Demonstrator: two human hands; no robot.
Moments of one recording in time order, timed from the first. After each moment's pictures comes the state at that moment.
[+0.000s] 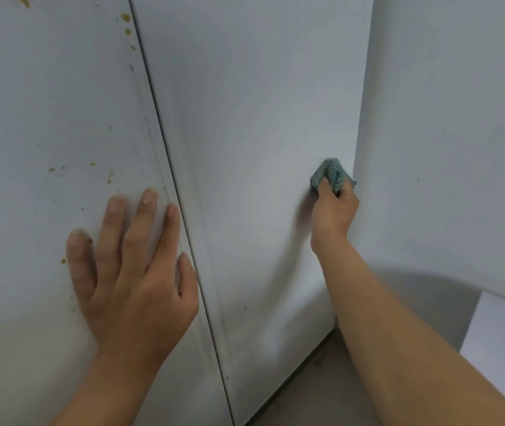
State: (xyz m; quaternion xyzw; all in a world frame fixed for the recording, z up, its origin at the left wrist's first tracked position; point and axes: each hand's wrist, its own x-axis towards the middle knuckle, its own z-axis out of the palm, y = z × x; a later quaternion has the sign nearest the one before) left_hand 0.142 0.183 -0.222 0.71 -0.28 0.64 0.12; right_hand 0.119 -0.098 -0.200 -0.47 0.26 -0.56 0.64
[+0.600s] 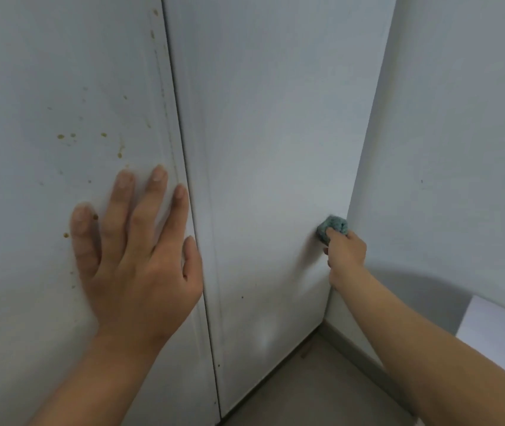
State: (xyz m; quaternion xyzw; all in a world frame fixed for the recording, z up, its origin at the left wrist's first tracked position) left_hand 0.139 0.182 -0.222 0.71 -0.27 0.64 0.13; right_hand 0.097 -0.130 -0.285 -0.48 0.39 -0.42 0.66
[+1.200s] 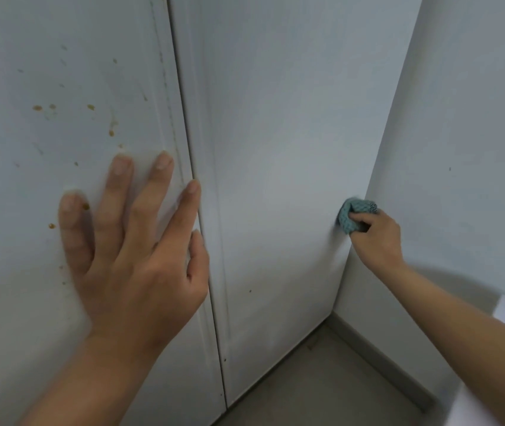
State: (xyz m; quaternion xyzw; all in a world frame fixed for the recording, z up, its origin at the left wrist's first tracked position) left_hand 0.138 0.183 -0.225 0.71 -0.28 0.64 0.13; right_hand 0.077 -0.184 -0.296 -0.82 0.30 -0.37 0.31
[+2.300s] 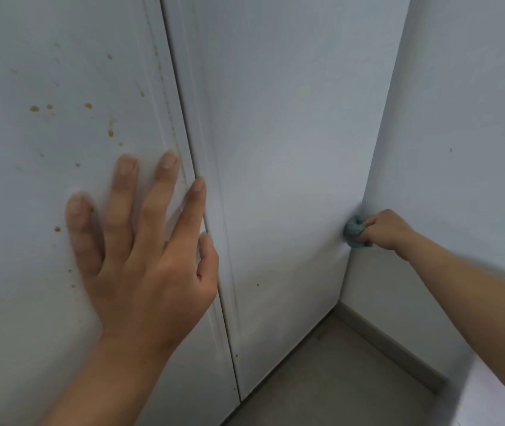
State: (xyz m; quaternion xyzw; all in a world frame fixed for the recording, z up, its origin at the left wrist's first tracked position) left_hand 0.138 0.185 -0.226 0.73 -0.29 0.61 0.12; right_hand 0.074 -0.221 -0.299 -0.84 0.41 -0.14 0.33
